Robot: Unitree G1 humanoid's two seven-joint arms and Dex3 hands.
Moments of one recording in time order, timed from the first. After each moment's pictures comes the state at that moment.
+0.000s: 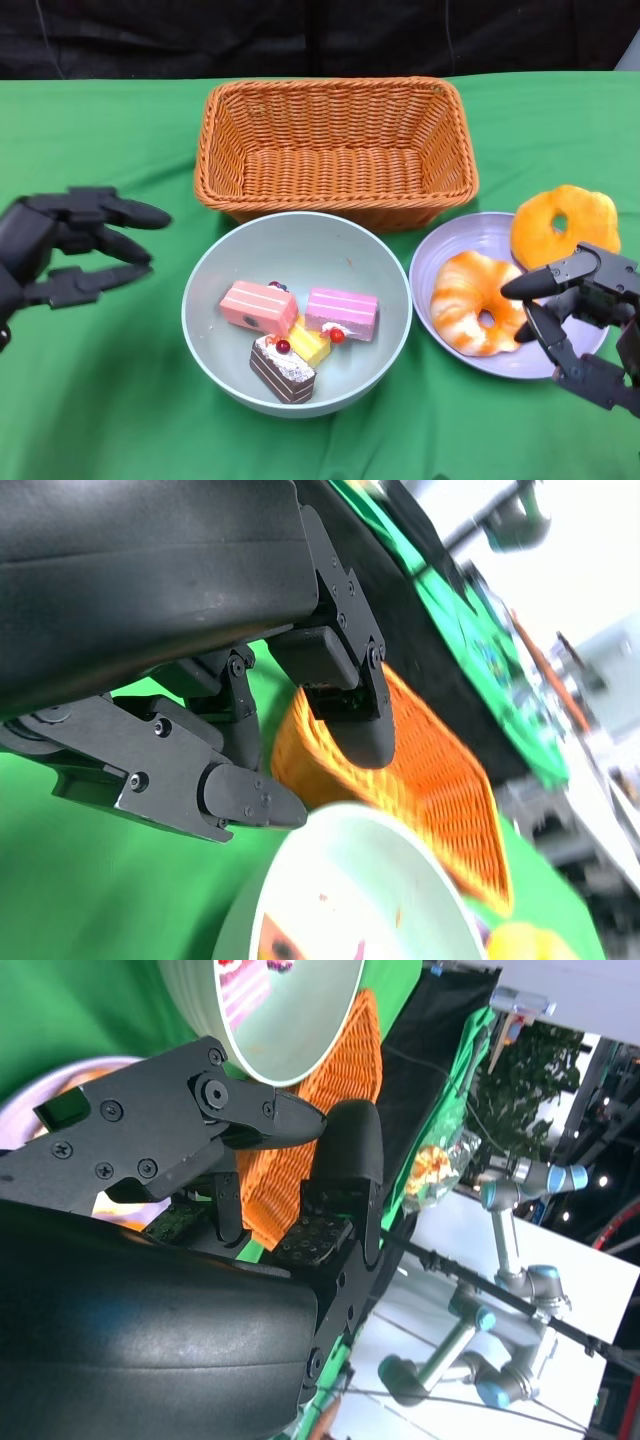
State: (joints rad) left arm -0.54 0.38 0.12 1.03 -0.02 -0.84 -0.55; right arm 0.18 -0.09 -0.03 -0.27 -0.07 -0.27 0.07
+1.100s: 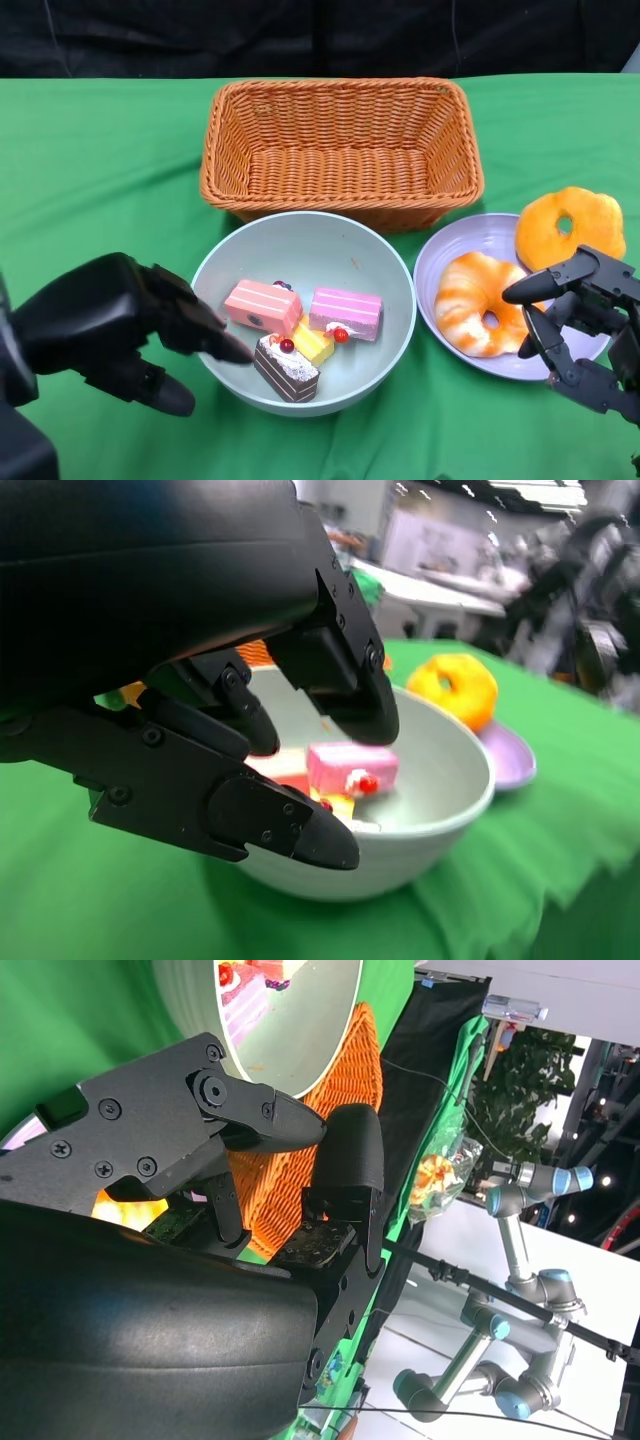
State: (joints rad) left arm -0.56 0.51 -0.04 0.94 0.86 -1.48 0.02; right arm 0.17 -0.07 -0.02 -0.23 -0.03 -0.27 0.07
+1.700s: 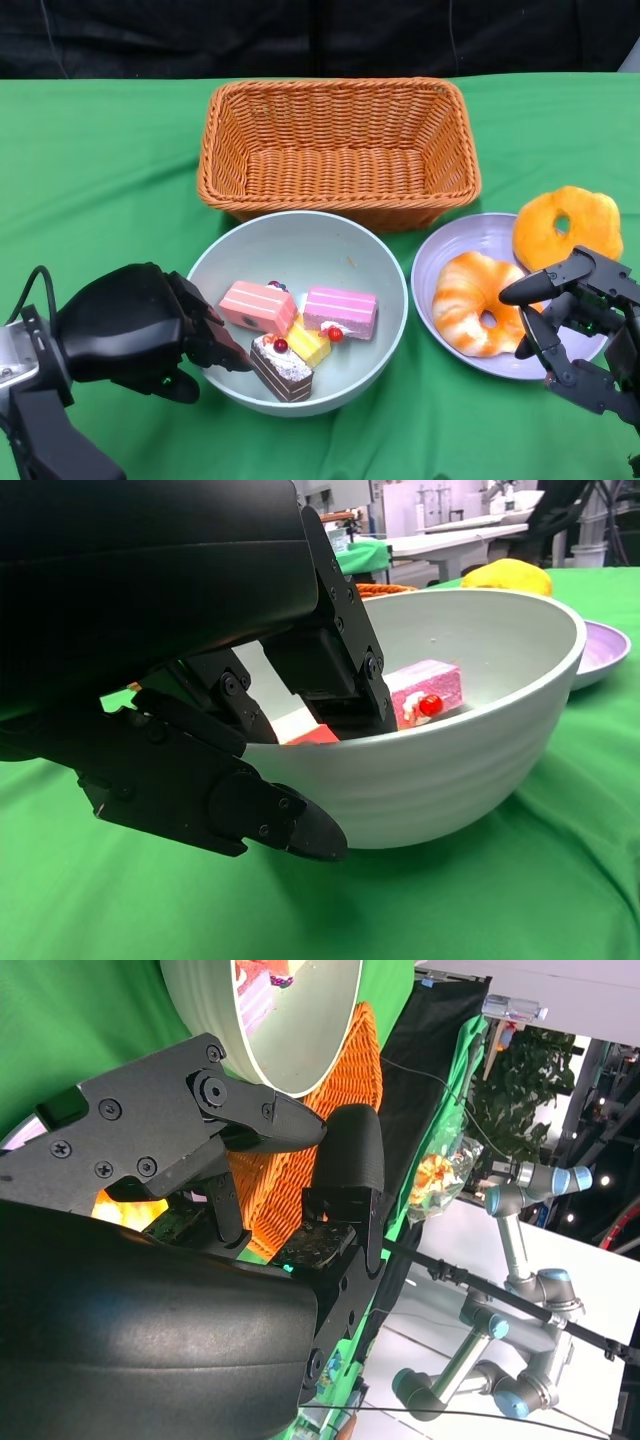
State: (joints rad) left arm -0.61 0.60 -0.48 0.83 1.21 -1.09 0.63; right arm 0.17 -0.07 -0.02 -0.22 -0.04 -0.28 0.07
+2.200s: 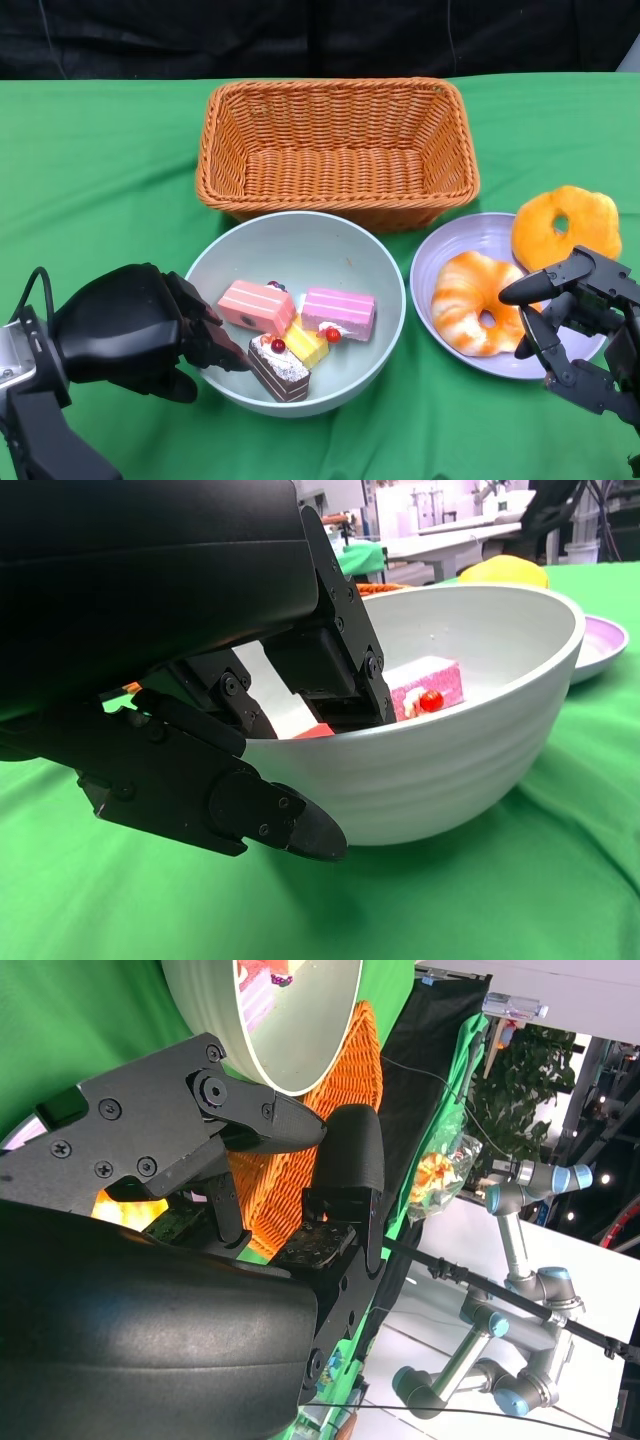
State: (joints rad) left arm -0.64 0.62 -0.58 0.84 1.17 -1.06 0.70; right arm 0.17 -0.07 -0.02 -0.22 -0.04 -0.28 0.06
